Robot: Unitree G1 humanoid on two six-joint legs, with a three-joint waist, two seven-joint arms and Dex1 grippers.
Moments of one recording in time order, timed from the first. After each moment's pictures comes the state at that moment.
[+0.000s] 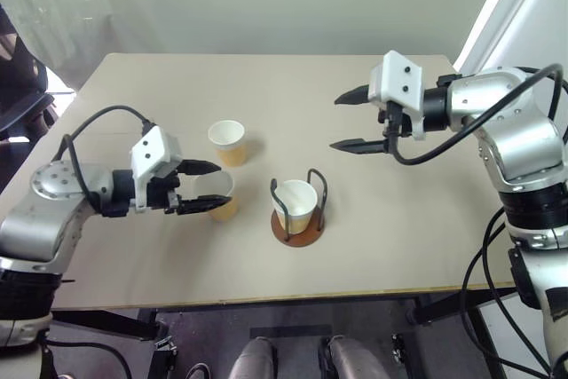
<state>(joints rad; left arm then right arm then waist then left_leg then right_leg) -0.41 1.01 0.08 -0.07 -0.49 0.43 -1.16 -1.03 -0.73 0.24 -0.09 0.17 0.51 1.17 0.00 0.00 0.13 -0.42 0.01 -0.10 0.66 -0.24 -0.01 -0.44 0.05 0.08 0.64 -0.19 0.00</state>
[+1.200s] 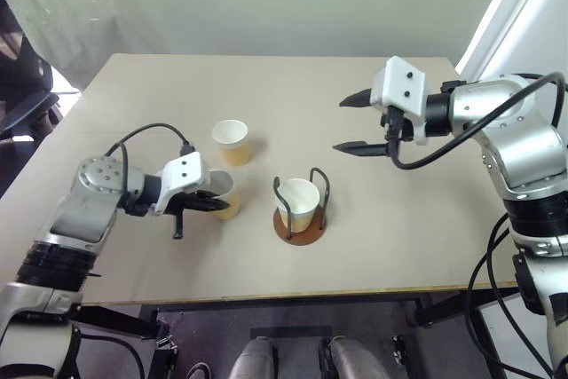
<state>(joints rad) -0.59 0.94 -0.14 0.20 -0.16 0.21 -1.32 -0.99 -0.75 0.24 -0.14 0.17 0.55 1.12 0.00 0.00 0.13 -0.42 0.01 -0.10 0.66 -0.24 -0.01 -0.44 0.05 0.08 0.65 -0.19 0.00</state>
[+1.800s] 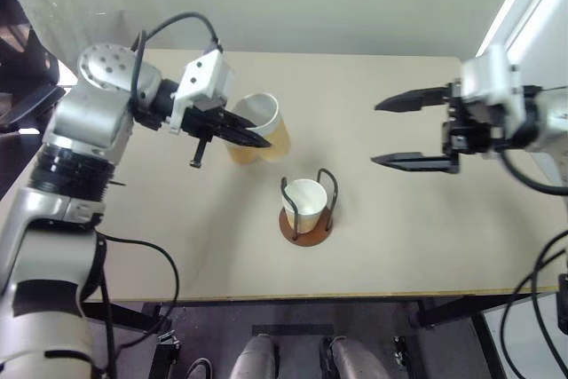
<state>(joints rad) -1.22 0.94 -0.45 0.33 -0.57 0.20 -1.57 -0.75 -0.96 -0.14 -0.37 0.56 0.65 1.28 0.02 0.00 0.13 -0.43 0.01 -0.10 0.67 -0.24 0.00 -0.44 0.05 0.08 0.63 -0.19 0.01</state>
